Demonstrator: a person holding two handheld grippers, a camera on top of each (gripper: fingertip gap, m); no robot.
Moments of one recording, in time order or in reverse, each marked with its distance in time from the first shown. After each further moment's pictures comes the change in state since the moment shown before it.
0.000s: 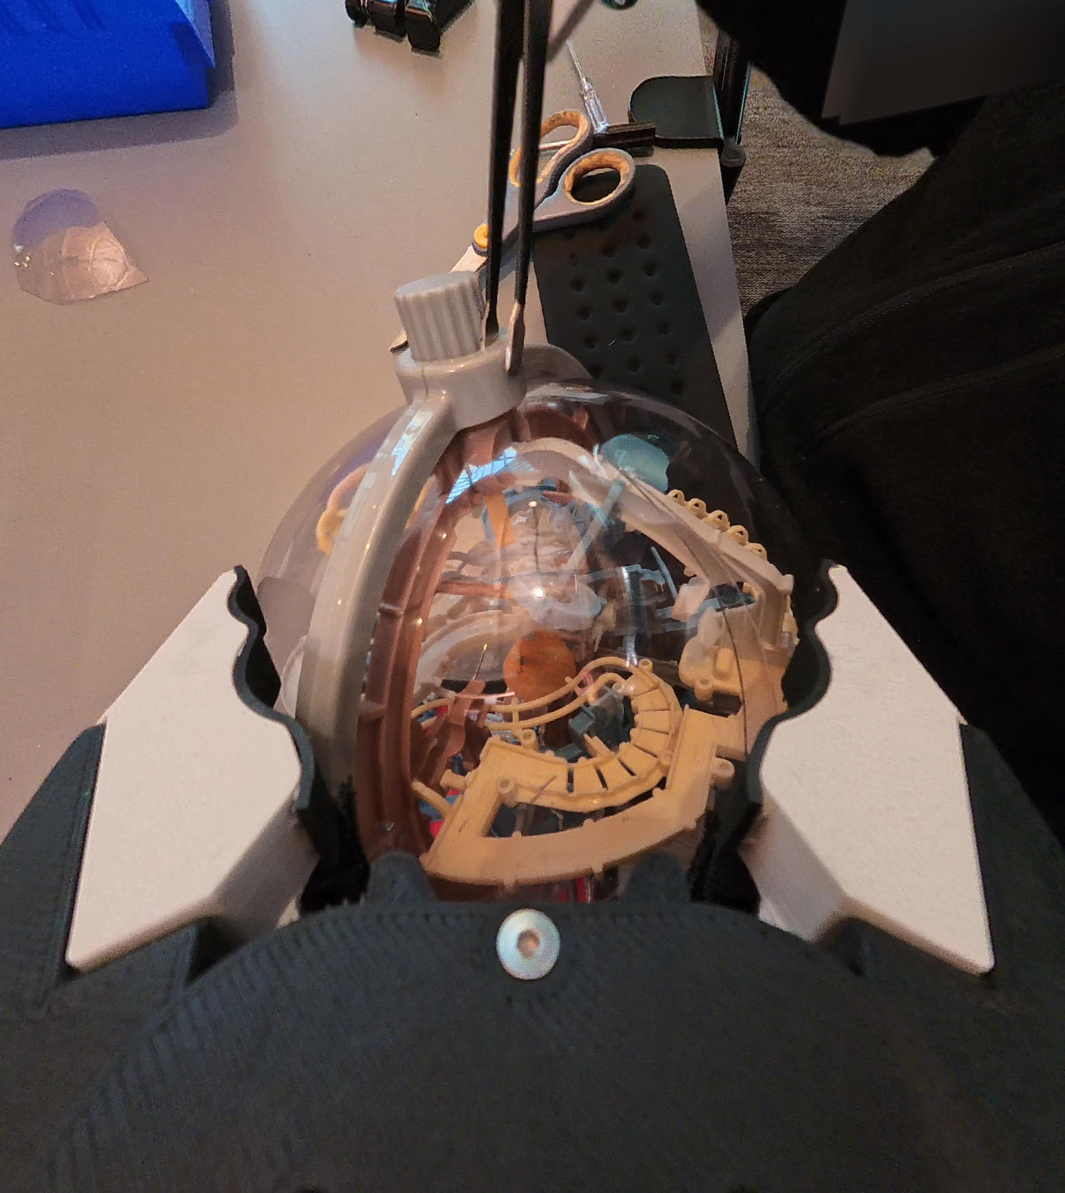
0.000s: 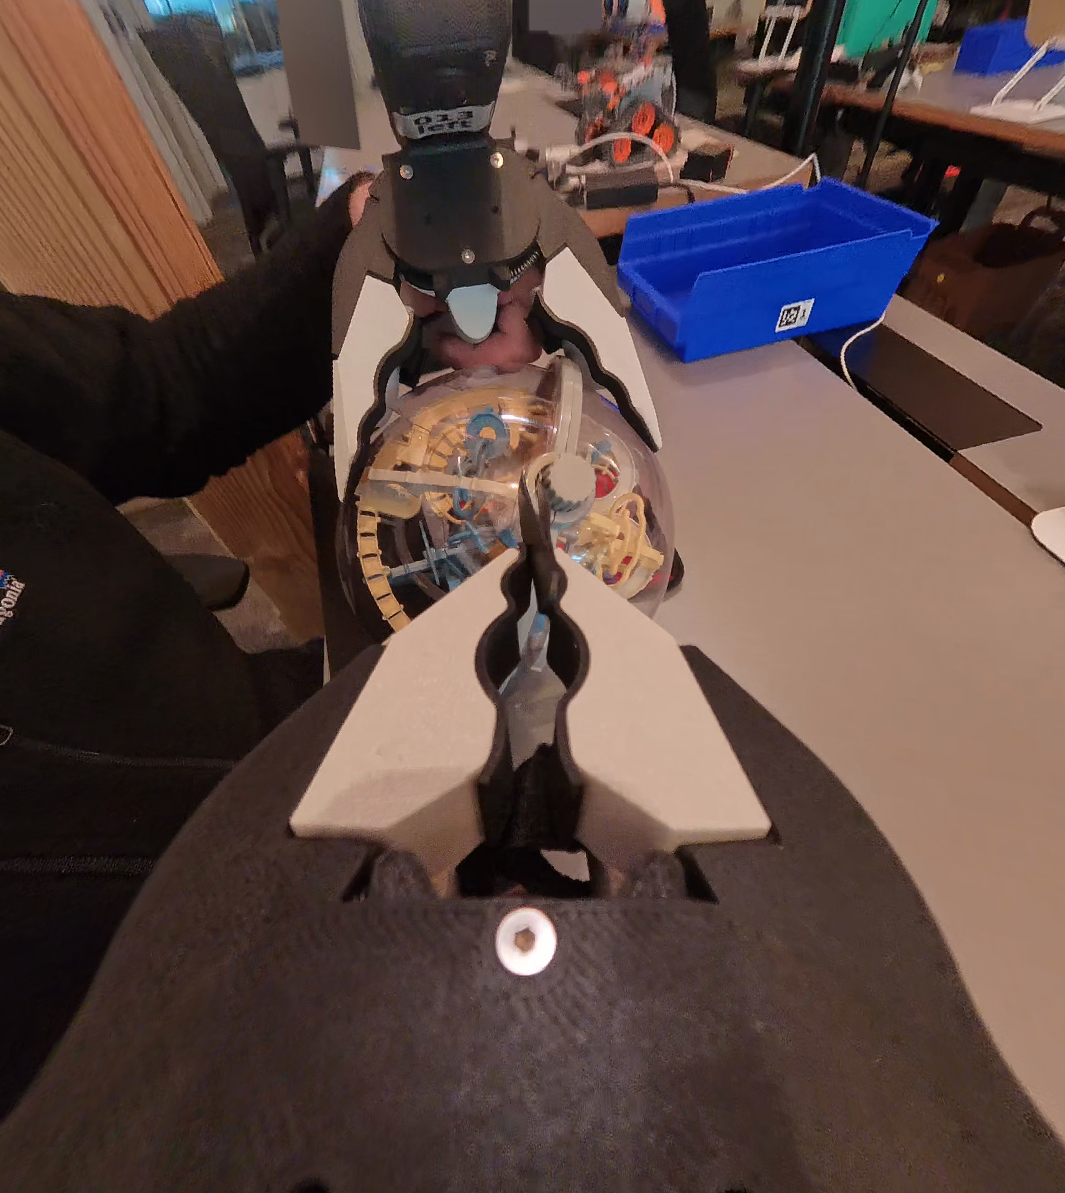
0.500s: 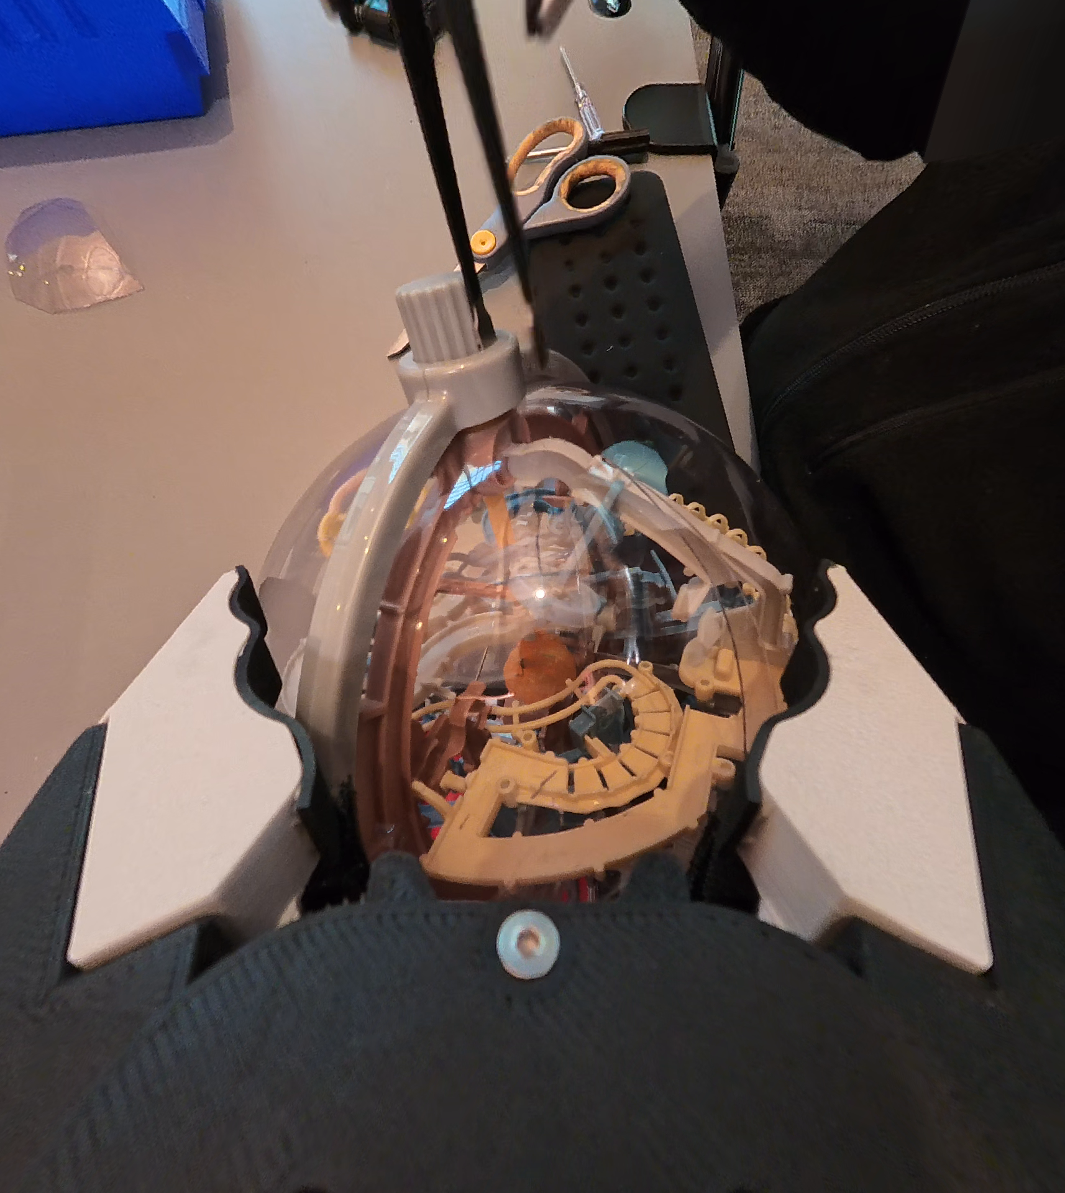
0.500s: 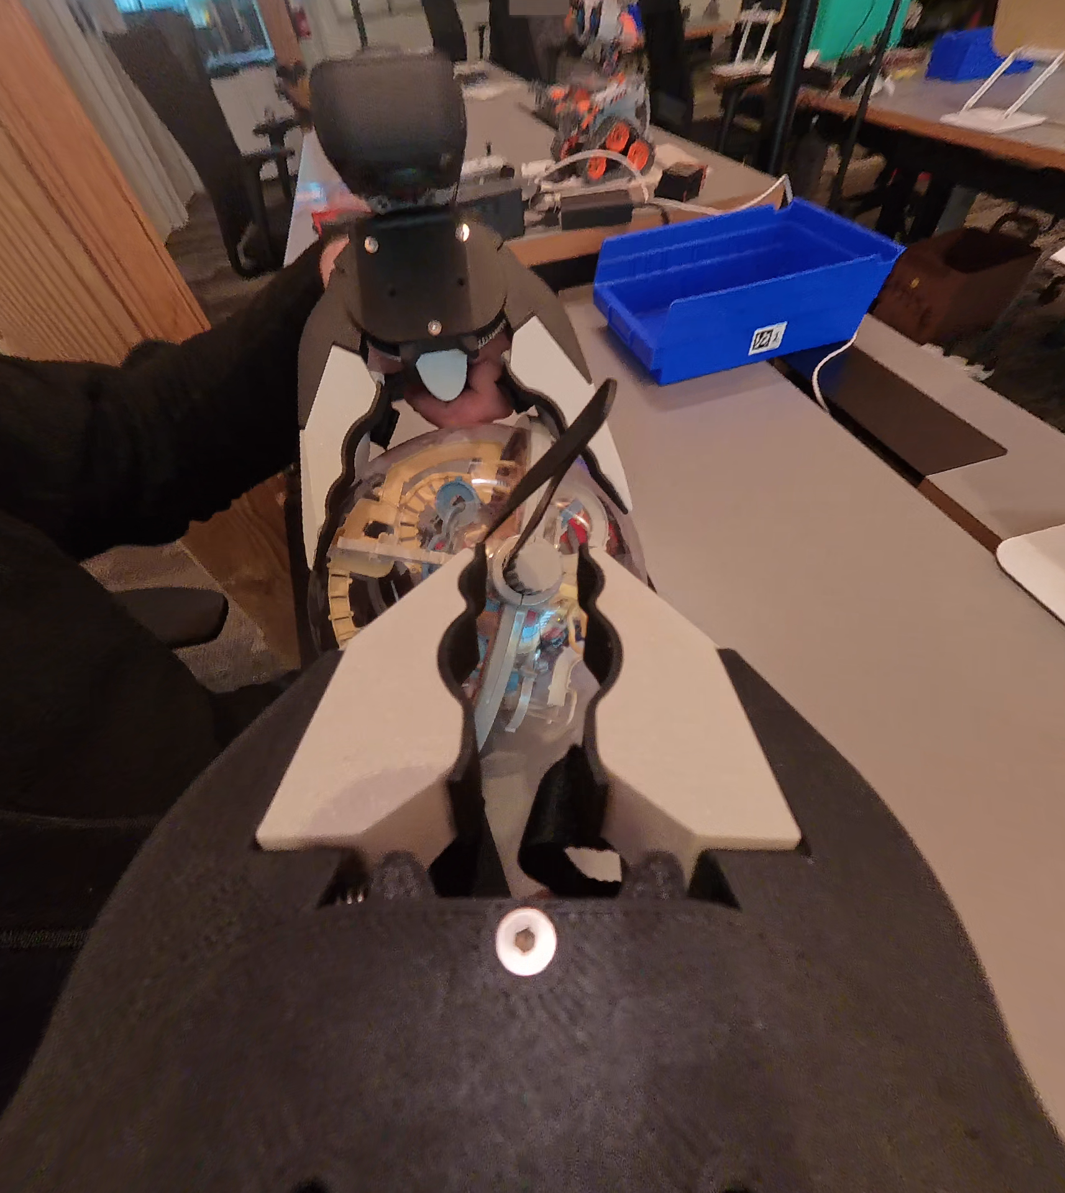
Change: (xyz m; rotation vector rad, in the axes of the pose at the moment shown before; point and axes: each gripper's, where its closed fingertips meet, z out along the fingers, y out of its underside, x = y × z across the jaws) left arm 0.000 -0.002 0.002 0.004 0.010 0.005; right arm 0.014 -0.024 0.012 0.029 0.027 0.018
